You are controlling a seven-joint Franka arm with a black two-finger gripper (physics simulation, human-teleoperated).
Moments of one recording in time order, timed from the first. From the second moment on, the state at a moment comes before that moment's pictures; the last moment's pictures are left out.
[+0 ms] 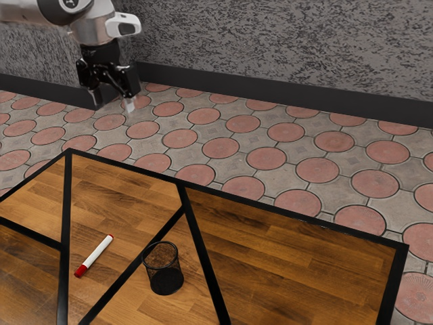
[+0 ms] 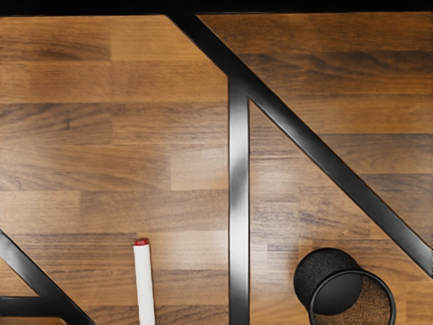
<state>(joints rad) -0.08 0.02 0.11 -1.51 0.02 1.52 0.03</state>
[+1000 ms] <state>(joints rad) -0.09 0.02 0.35 -2.31 0.06 2.17 0.14</state>
